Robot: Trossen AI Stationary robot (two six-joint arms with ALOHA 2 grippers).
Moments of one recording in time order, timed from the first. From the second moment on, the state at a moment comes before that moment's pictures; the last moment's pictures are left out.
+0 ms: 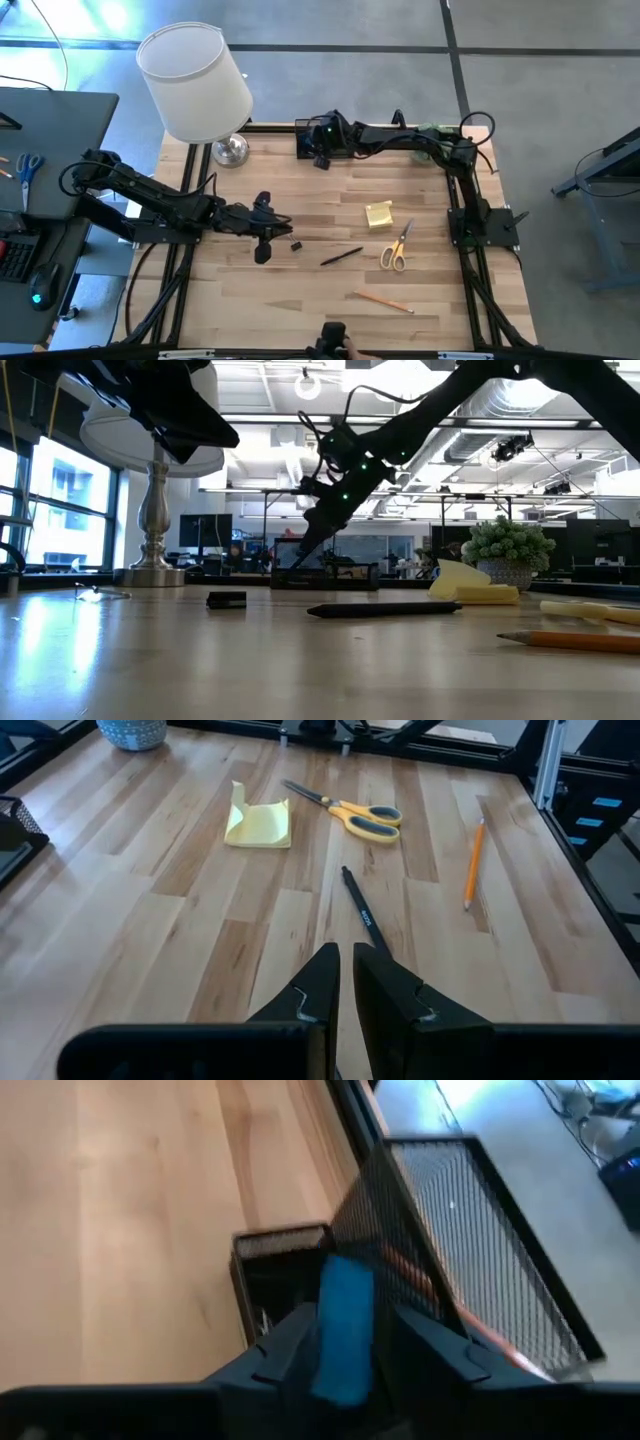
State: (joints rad) left arm -0.18 1.15 0.57 0.07 -0.30 -0.27; right arm -0.46 2.09 1.48 -0.07 0.07 -0.36
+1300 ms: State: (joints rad) left arm -0.18 1.15 0.58 0.05 -0.24 -0.32; right arm 0.19 2.01 1.37 -0.16 0.22 0.10
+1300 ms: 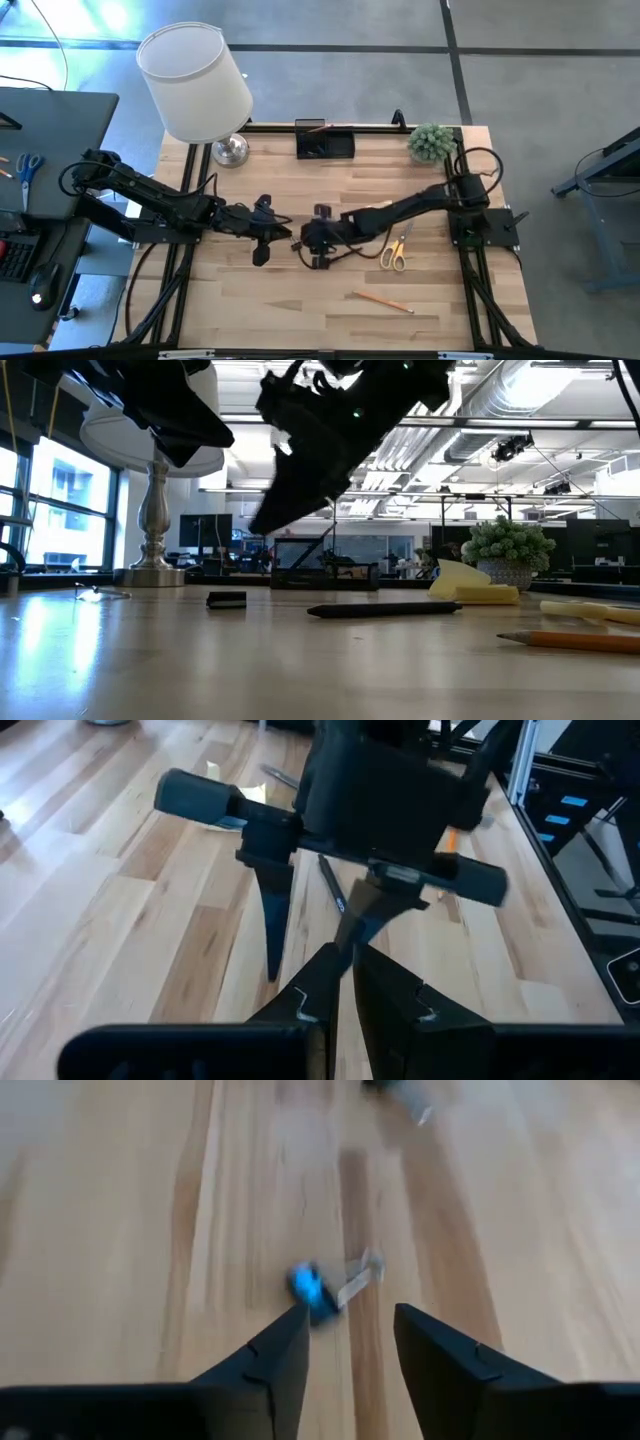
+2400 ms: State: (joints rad) left arm -0.29 1.04 0.58 0.05 -0.23 -0.28; right arm 0.26 2.02 1.21 0.11 0.26 0.38
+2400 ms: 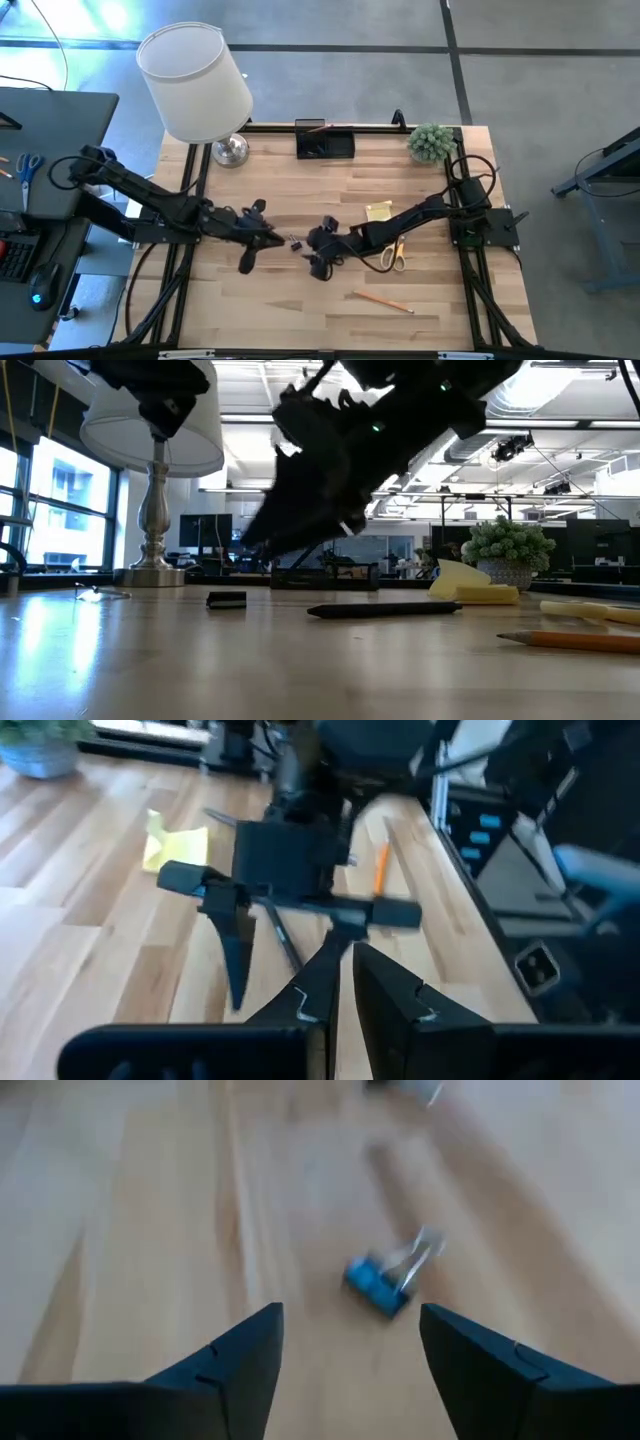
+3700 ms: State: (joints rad) left arm -0.32 1.36 0.58 0.40 -0.31 -0.29; right arm 0.37 1.65 1.07 -0.46 0.31 0.21
